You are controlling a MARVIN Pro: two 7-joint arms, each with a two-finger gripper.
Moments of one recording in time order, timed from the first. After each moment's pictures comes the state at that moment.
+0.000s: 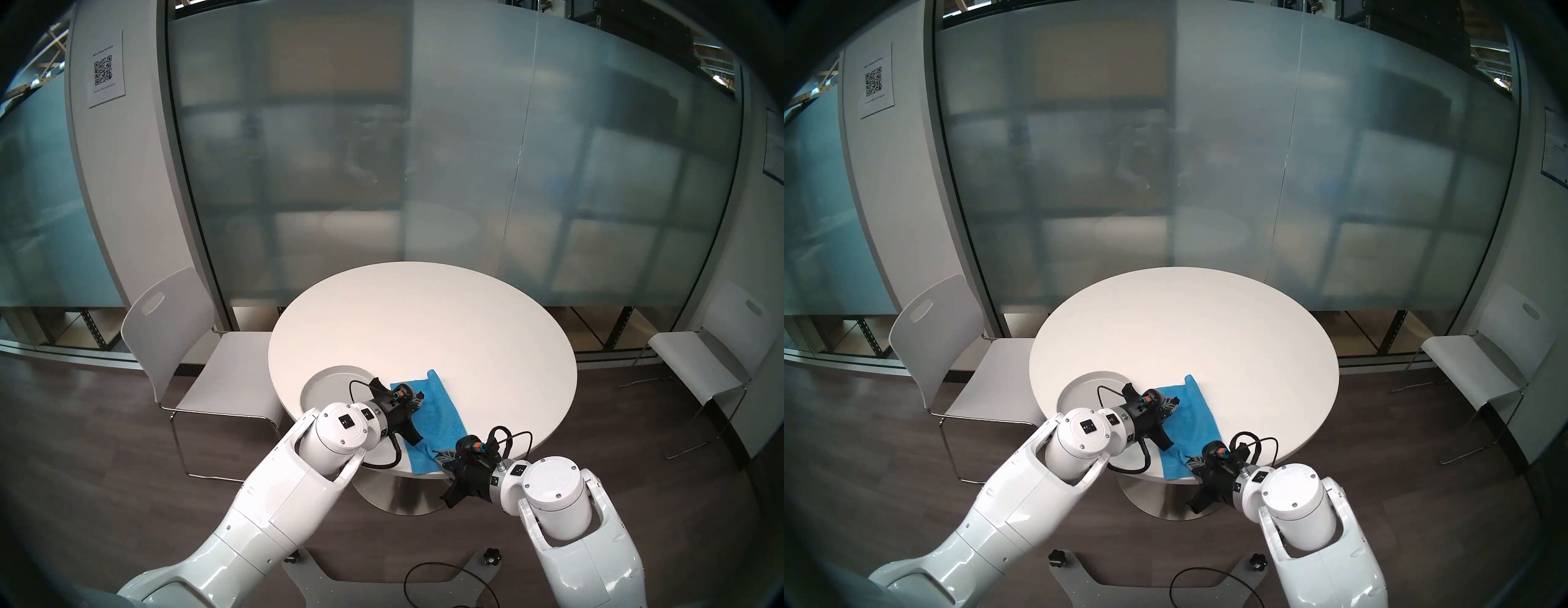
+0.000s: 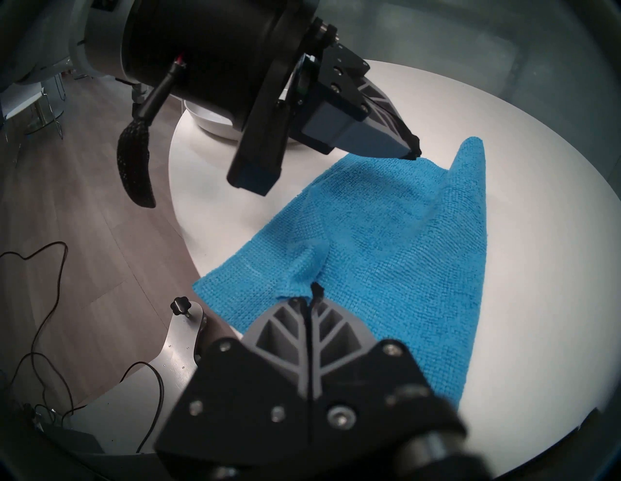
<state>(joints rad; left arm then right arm) 1.43 -1.36 -1.08 -1.50 0.21 0.26 -0.40 -1.90 -1.36 1.47 -1.91 -0.34 0.43 0.70</state>
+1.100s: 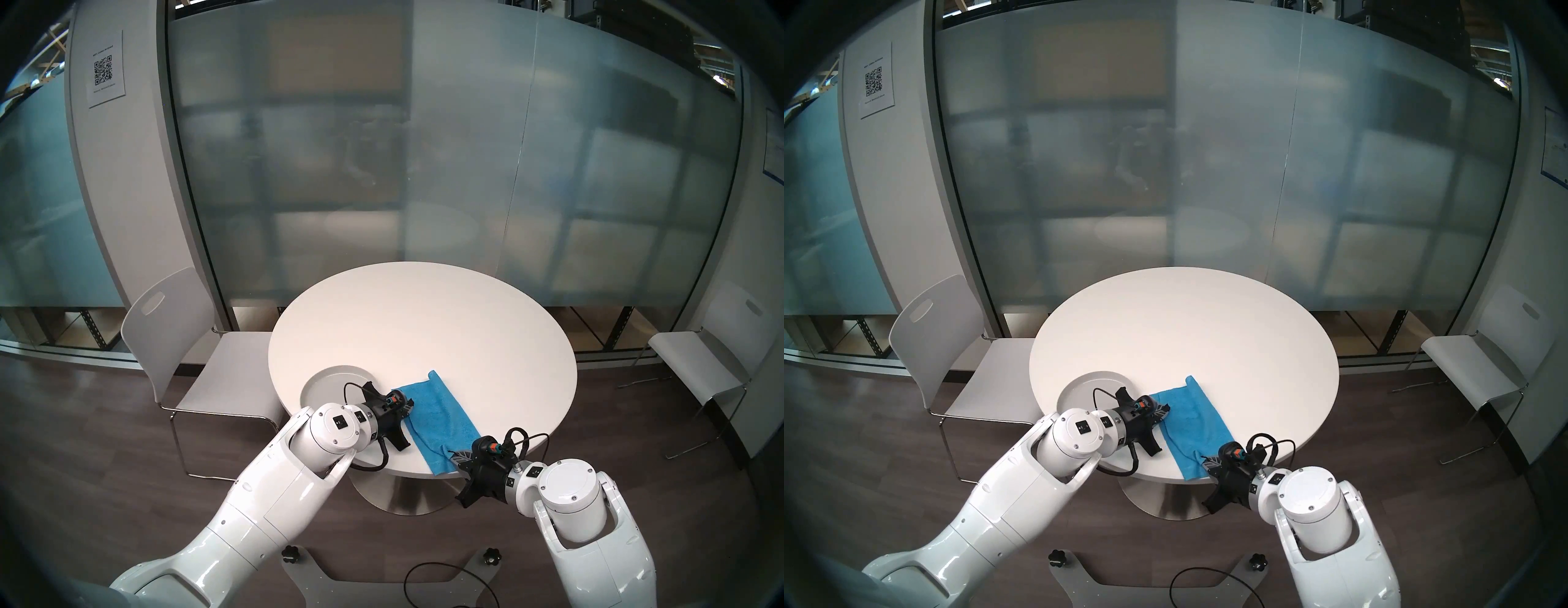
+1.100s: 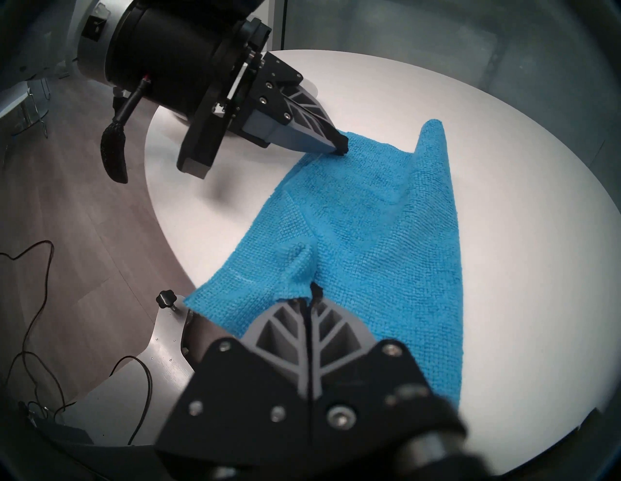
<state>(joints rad) 1.42 -1.32 -1.08 -1.47 0.26 0.25 -0.45 -1.93 -1.34 1.53 -1.93 -0.32 0.42 0.68</state>
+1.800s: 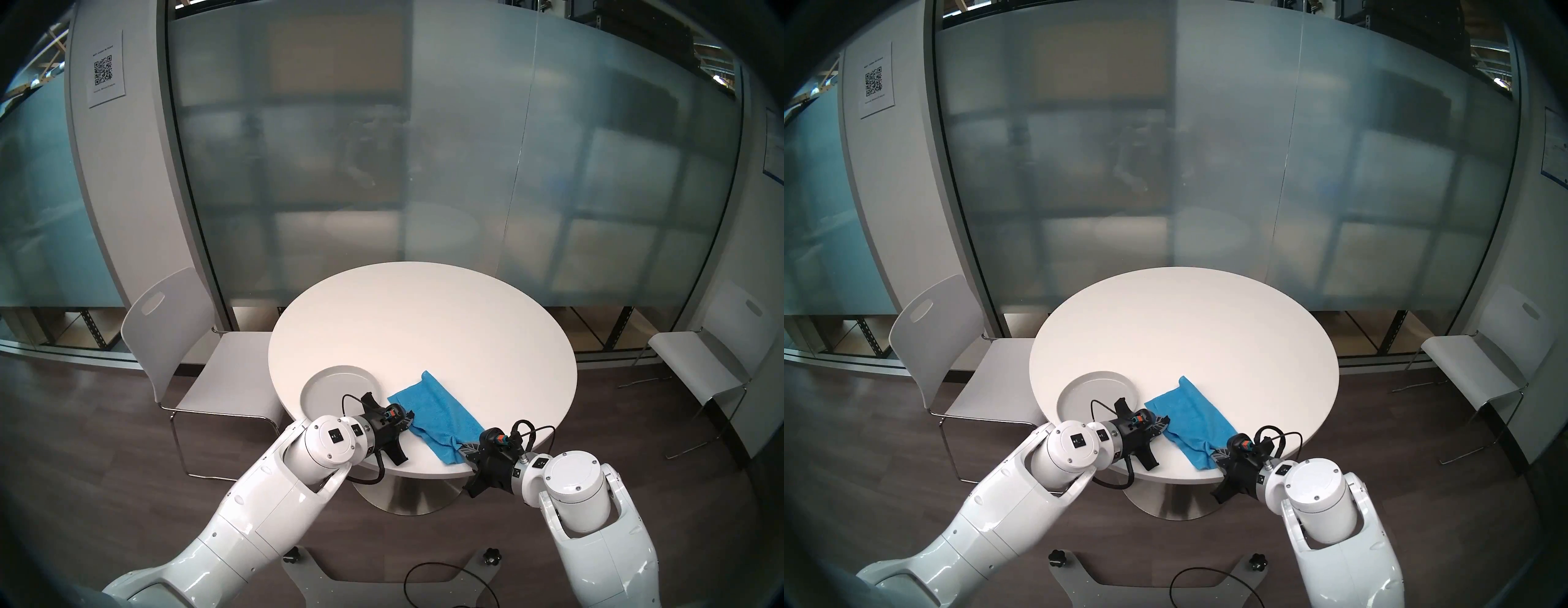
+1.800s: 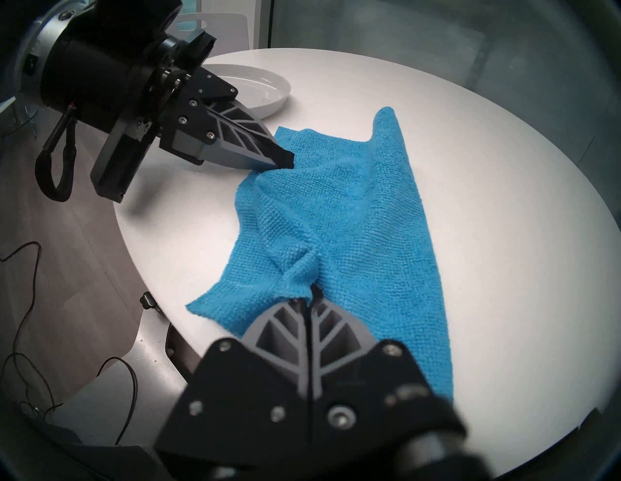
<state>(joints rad) 1.47 -1.29 -1.06 -1.51 0.27 0.23 -0.46 -1.89 -1.33 1.56 -1.90 -0.32 0.42 0.69</state>
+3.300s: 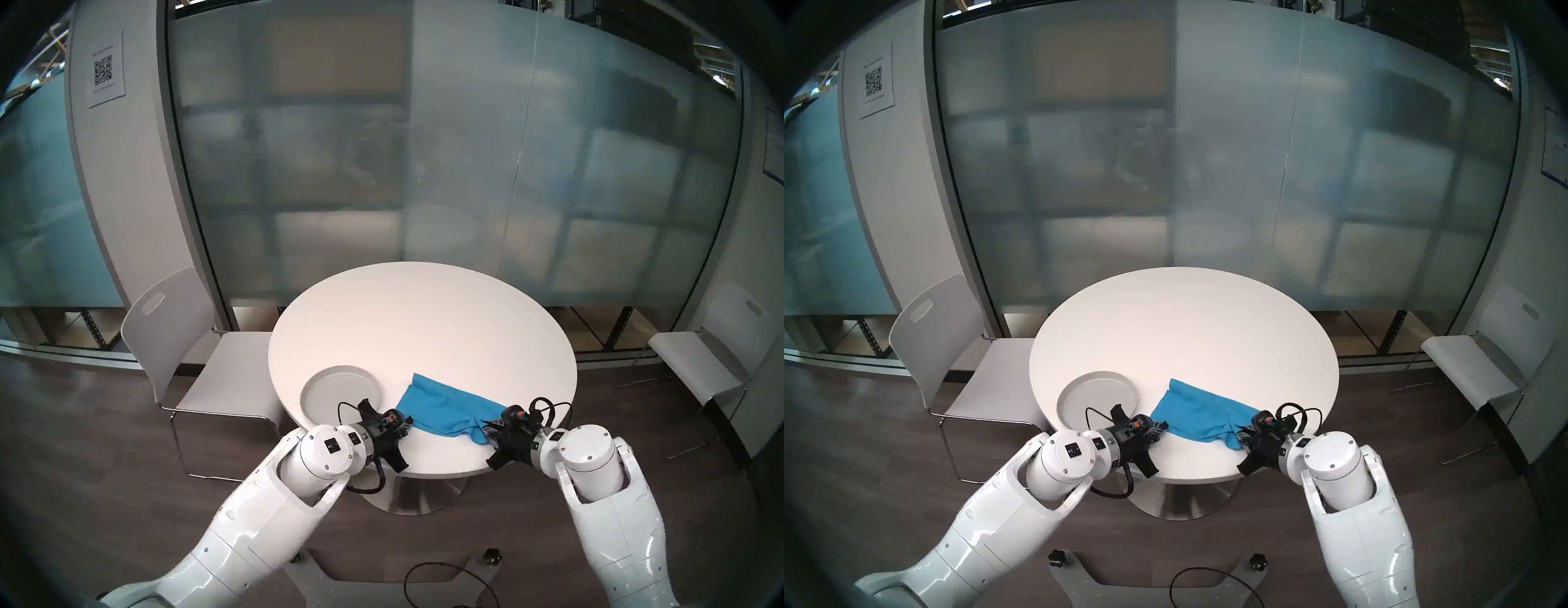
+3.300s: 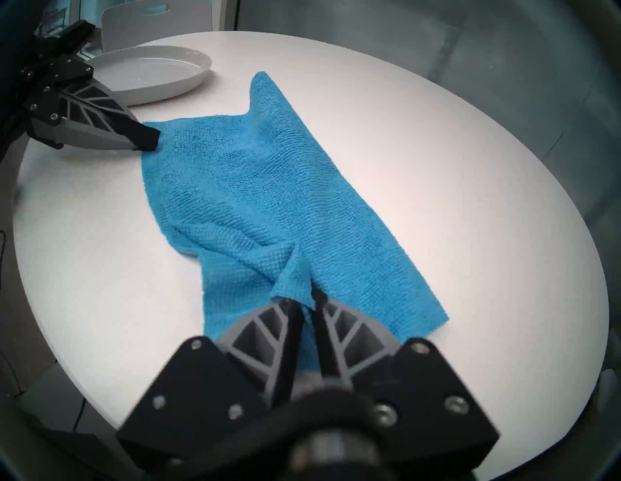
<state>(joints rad) 1.54 -1.27 -1.08 -1.61 0.24 0.28 -0.43 -1.73 -1.29 1.62 -1.73 -0.35 0.39 0.70</state>
